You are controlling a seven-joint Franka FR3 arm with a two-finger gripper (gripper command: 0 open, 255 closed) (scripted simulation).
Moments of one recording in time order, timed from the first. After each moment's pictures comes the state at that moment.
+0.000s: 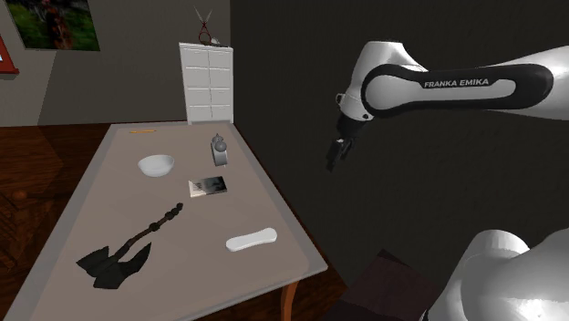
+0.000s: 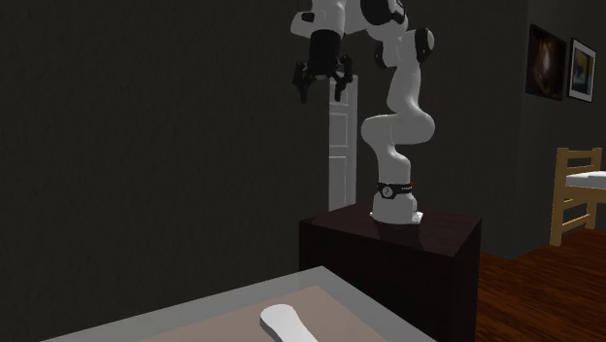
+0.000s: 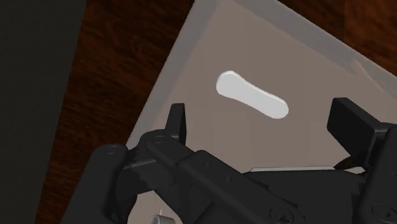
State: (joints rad) arm 0.09 -0.55 -0.13 -2.36 -0.07 1.96 -0.21
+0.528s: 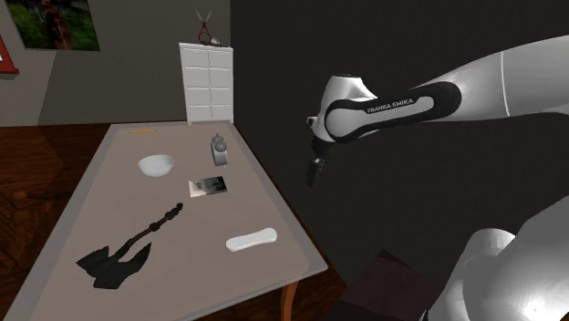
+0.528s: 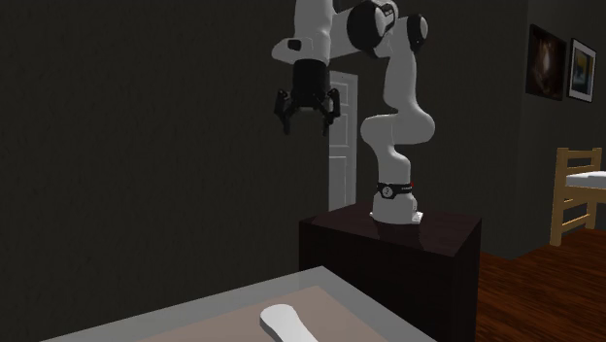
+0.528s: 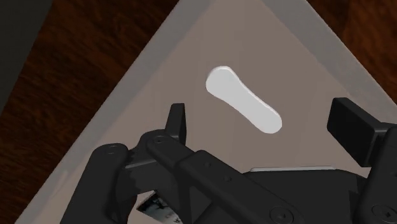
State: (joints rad) arm 0.15 -0.28 -0.18 -2.34 -0.05 2.18 -0.42
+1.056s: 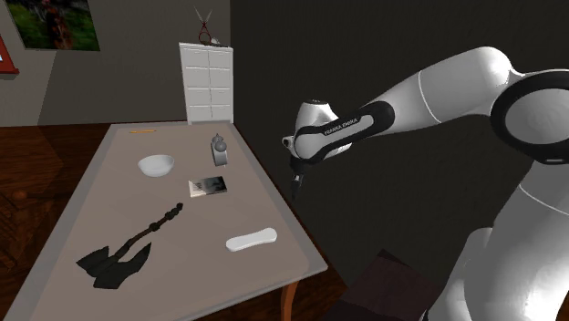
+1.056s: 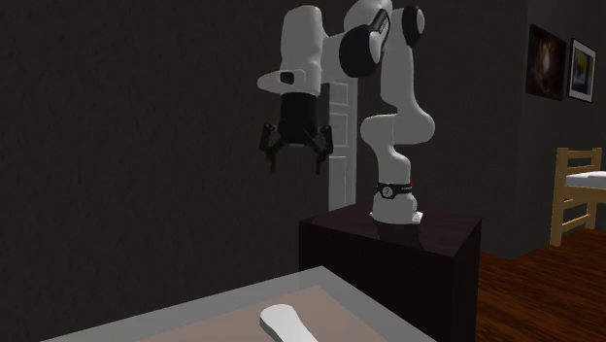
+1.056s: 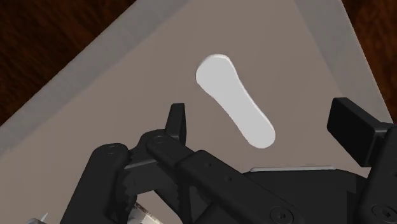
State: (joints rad) arm 0.19 0.02 -0.19 -2.24 0.01 2.34 -0.65
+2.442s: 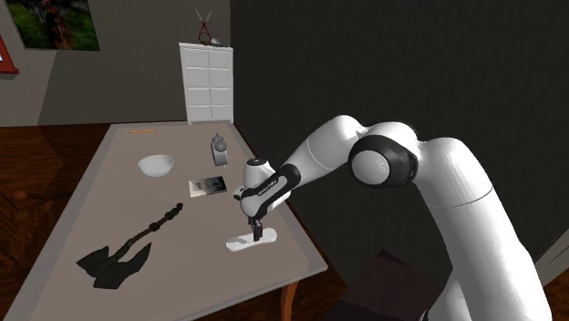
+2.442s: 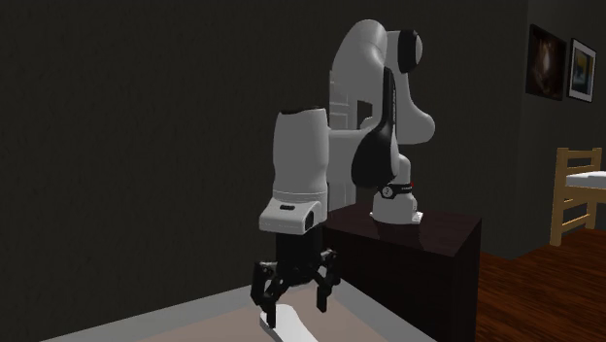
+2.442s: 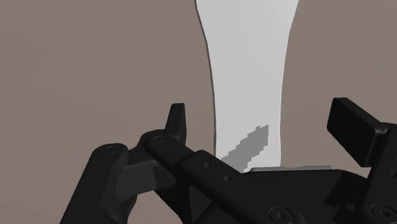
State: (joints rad) arm 0.20 0.74 -0.05 -1.78 0.03 2.53 -1.05
